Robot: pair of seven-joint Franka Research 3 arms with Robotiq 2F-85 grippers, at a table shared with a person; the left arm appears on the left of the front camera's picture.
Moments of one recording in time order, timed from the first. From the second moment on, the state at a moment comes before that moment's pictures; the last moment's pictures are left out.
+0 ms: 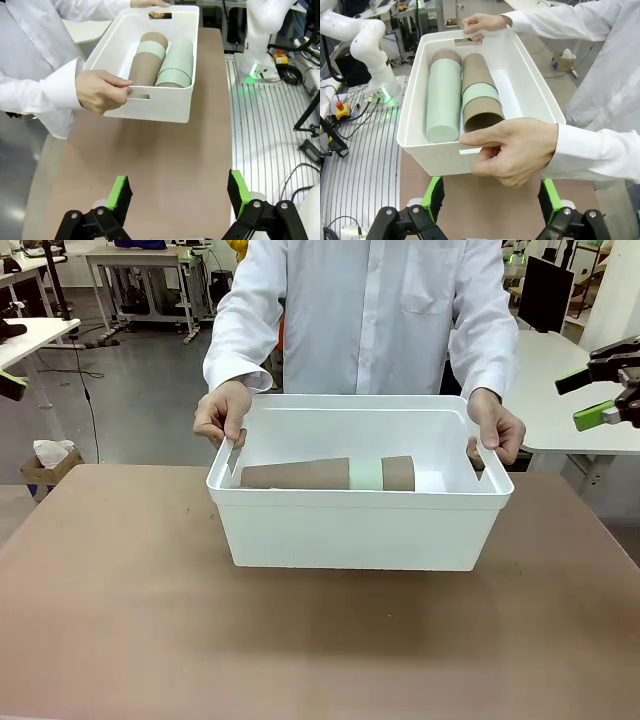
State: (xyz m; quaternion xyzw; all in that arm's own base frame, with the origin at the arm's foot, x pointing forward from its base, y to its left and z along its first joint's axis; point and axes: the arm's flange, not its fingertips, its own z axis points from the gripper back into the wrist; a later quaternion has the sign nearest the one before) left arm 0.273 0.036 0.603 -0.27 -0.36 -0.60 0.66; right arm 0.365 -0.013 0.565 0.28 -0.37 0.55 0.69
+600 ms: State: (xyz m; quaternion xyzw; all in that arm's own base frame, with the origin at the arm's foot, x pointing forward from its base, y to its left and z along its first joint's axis) left arm 0.273 0.032 0.603 -0.27 -0.35 -0.61 0.66; right arm 0.365 -0.013 0.565 0.28 -0.37 0.55 0.69
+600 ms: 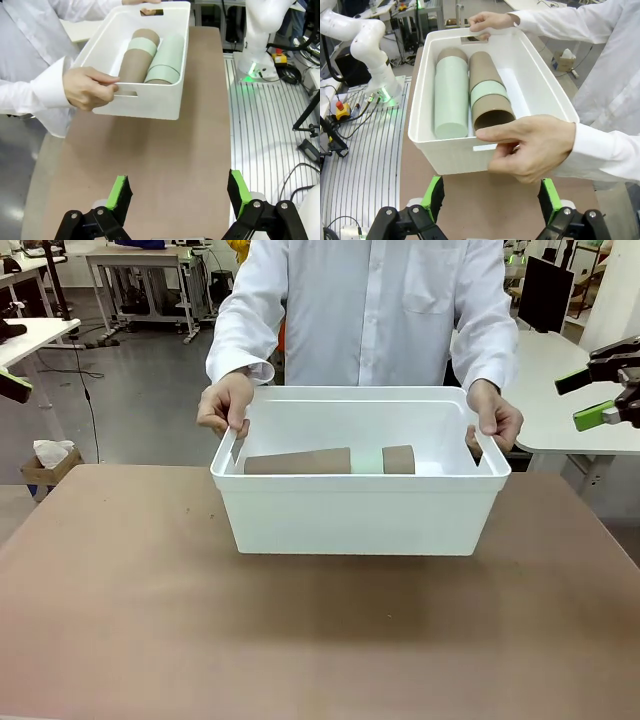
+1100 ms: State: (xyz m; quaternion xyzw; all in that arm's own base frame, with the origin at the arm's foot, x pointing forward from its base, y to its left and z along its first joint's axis) left arm 0.273 0.032 0.603 -0.27 -0.35 -0.61 0.66; right arm 0.365 -0.013 0.565 0.28 -0.37 0.55 0.69
